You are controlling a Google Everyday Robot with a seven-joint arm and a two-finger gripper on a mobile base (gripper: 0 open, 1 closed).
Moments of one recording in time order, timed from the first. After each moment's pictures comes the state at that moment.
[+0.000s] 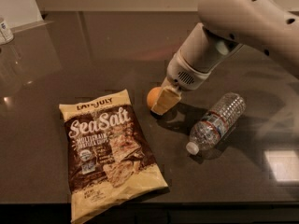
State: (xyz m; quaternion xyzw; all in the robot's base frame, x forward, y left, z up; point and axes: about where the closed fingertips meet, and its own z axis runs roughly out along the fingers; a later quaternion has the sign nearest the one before) arm 0.509 -0.041 0.856 -0.56 0.80 0.14 0.18
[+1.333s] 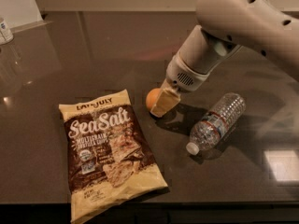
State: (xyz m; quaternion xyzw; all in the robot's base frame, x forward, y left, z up) arm 0.506 -0.040 0.851 -0.56 0.80 0.15 0.17
